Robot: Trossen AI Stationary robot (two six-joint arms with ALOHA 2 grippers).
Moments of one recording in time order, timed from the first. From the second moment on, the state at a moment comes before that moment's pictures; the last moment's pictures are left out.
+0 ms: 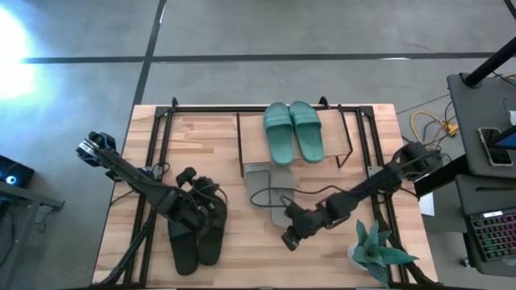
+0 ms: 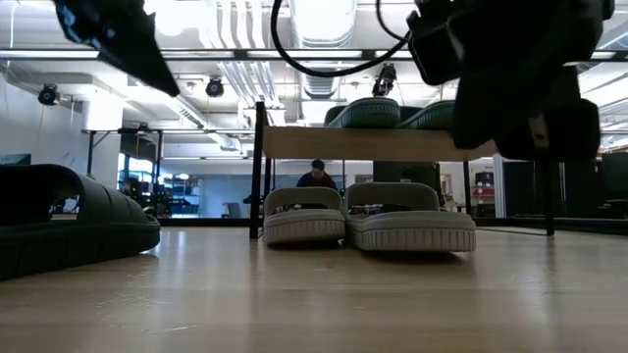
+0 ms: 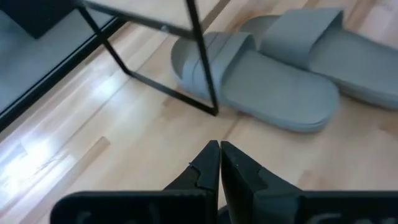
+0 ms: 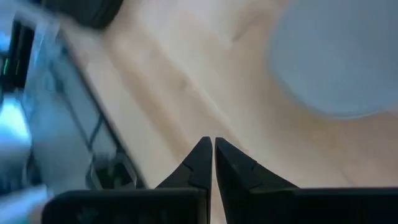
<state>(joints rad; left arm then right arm) -0.58 1.39 1.04 -0.97 -0.85 -1.09 0.49 1.71 0.99 -0.13 0.06 1.36</state>
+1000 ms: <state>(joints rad) -0.58 1.17 0.76 -0.95 -0.87 -1.06 0.43 1.88 1.13 -0.51 0.34 1.81</state>
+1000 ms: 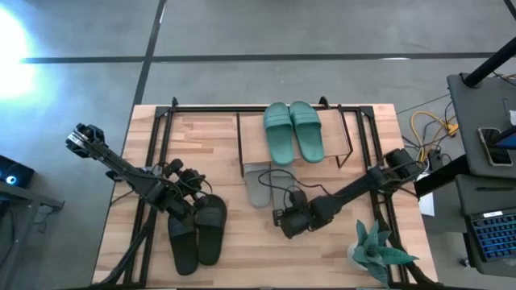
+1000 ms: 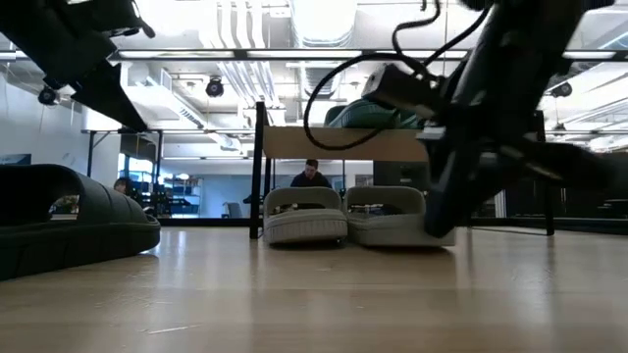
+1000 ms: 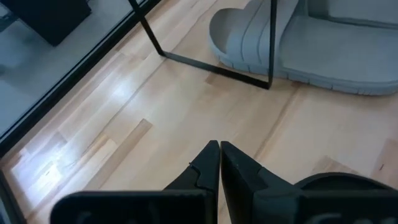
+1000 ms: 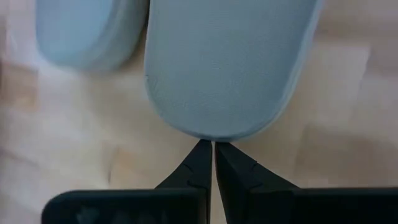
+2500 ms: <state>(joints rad) -0.93 1.68 1.47 -1.56 -0.22 -1.38 0.49 1.49 1.12 -0.56 0.32 0.65</state>
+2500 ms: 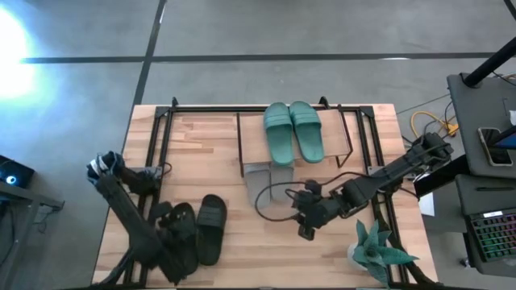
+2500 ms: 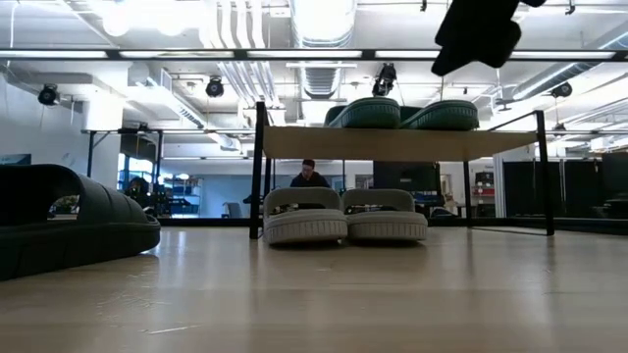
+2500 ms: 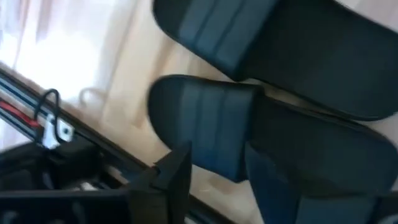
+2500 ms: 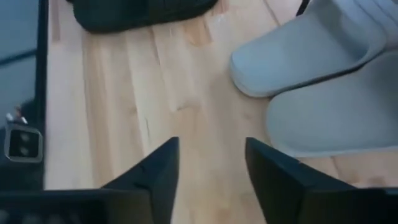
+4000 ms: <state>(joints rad) -1.05 1.69 1.16 -1.50 -0.28 -1.75 0.44 1.36 1.11 -0.65 0.55 0.47</state>
